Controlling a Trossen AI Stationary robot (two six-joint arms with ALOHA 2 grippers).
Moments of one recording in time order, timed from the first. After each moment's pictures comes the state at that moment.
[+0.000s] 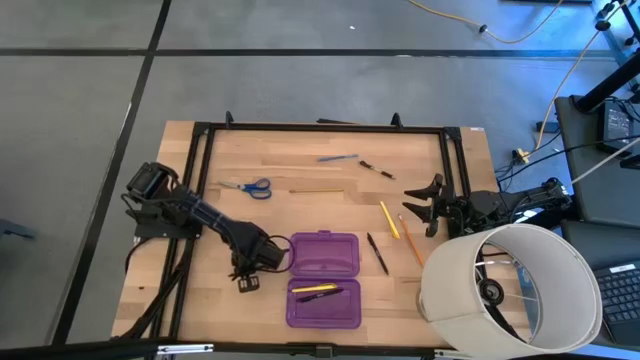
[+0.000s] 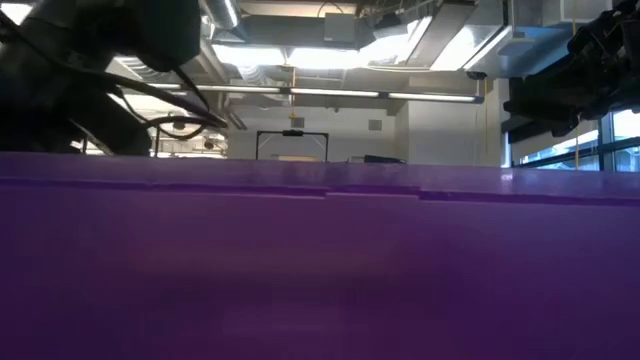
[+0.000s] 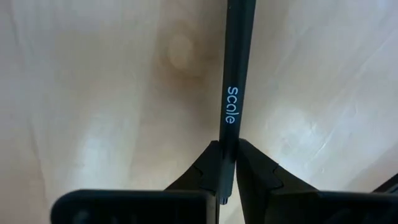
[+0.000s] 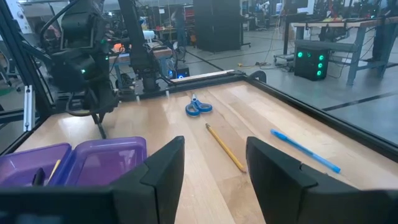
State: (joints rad) left arm -0.41 1.71 0.93 -0.85 0.33 -0.73; right arm 0.28 0.03 0.06 -0.09 0.52 0.15
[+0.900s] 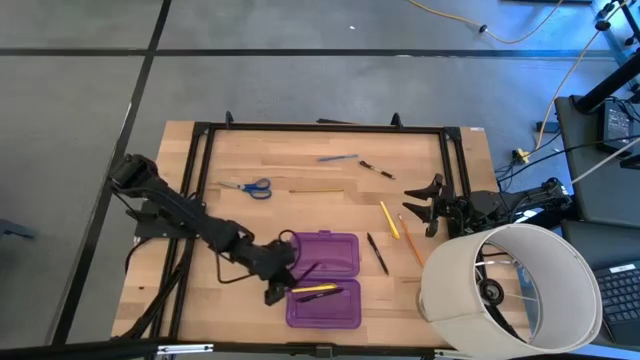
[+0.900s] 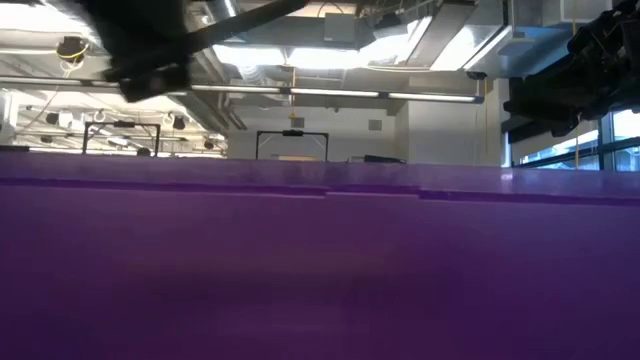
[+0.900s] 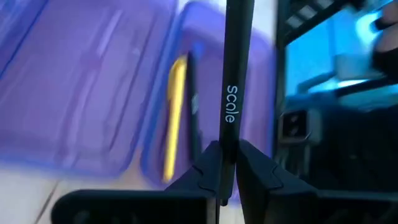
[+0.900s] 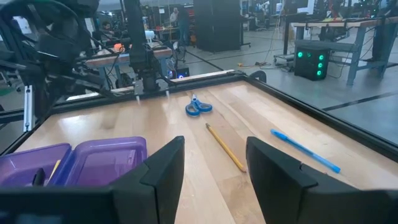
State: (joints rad) left arm -0.49 1.52 0.93 -0.13 -0.08 -0.84; right arm 0.28 0.03 0.06 -0.09 0.52 0.15
